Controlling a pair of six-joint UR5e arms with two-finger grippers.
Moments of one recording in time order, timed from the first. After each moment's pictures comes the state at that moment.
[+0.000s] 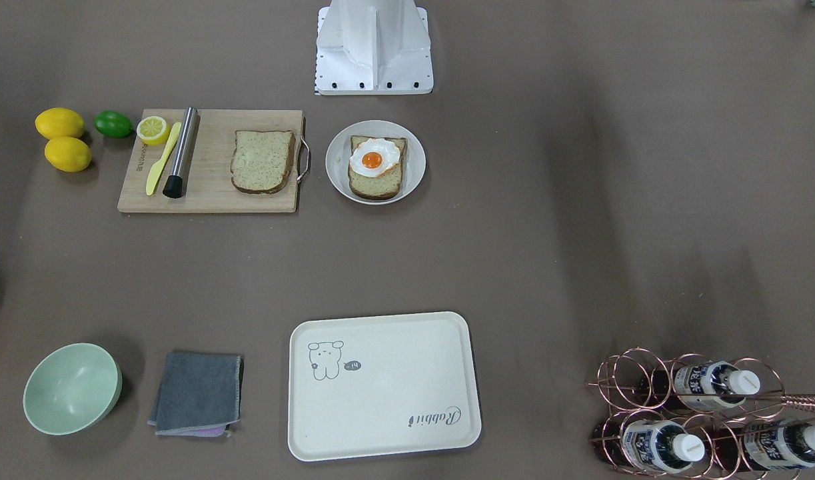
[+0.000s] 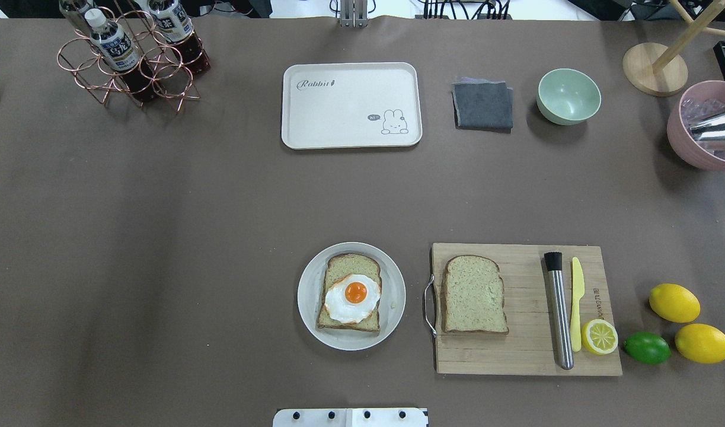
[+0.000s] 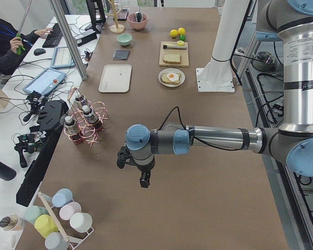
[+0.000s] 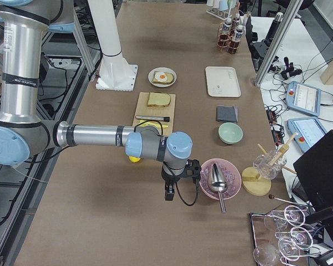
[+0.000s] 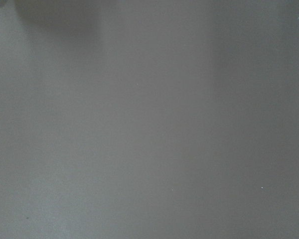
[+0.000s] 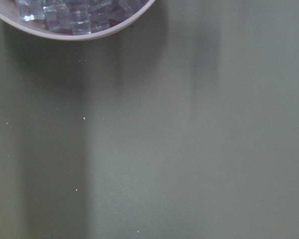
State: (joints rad) left arm -1.54 -1.46 -1.73 -1.48 -2.36 0.12; right arm 1.54 -1.72 1.73 -1.69 2.26 -0.09
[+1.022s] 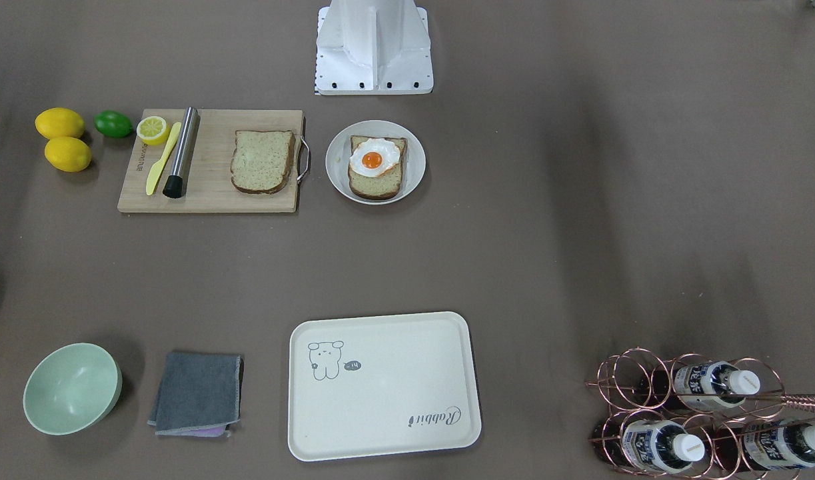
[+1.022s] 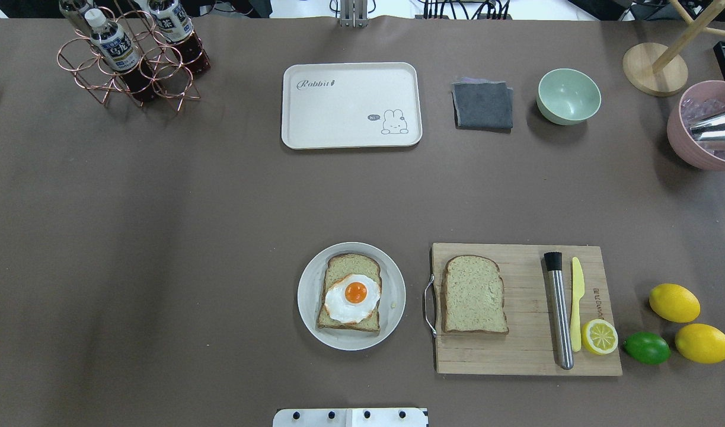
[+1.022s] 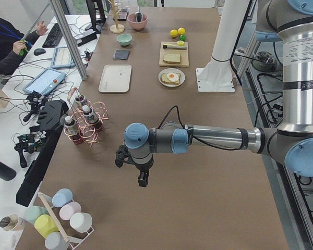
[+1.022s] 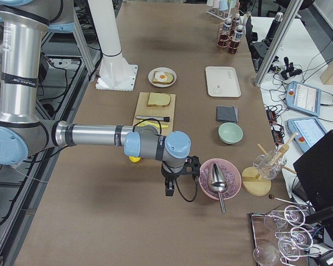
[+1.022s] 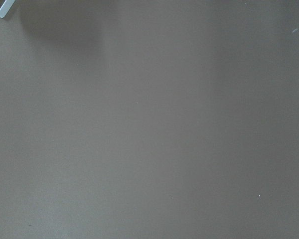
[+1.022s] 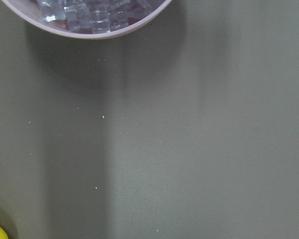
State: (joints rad) left arm -1.56 -1.47 -1.73 -1.49 -2.36 0.11; right arm 1.55 -1.74 1.75 -1.65 2.34 -0.09
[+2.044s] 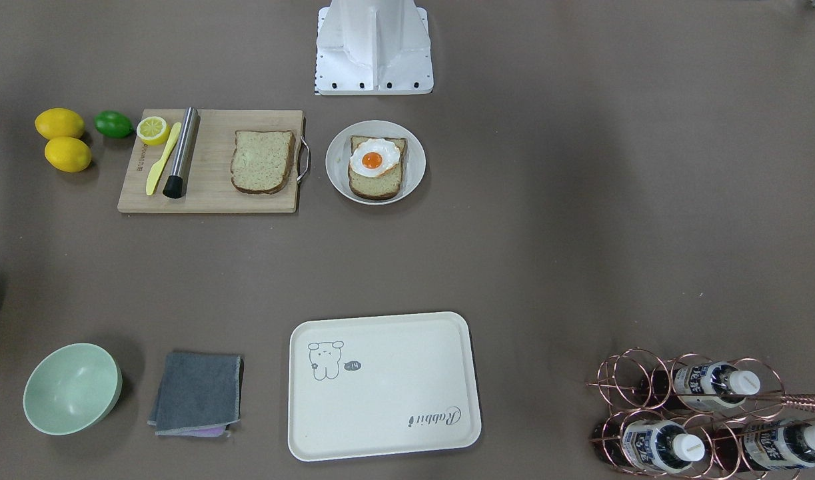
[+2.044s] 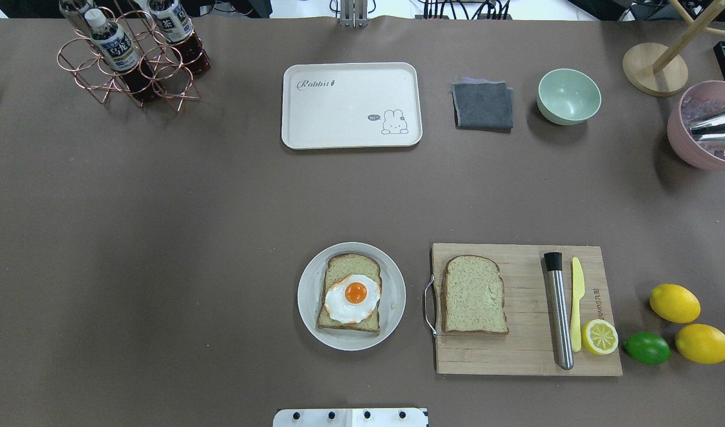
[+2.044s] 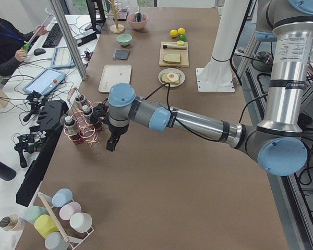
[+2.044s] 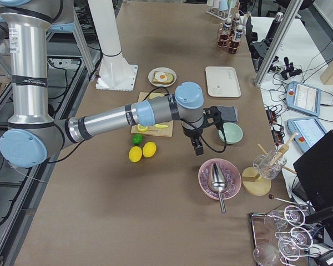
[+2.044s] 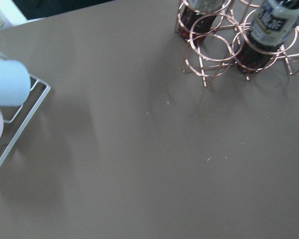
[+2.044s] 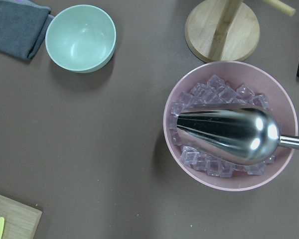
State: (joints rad) left arm -1.49 -1.66 -1.76 -1.76 -2.36 -0.06; right arm 1.53 -1.59 1.90 -1.59 2.41 -0.05
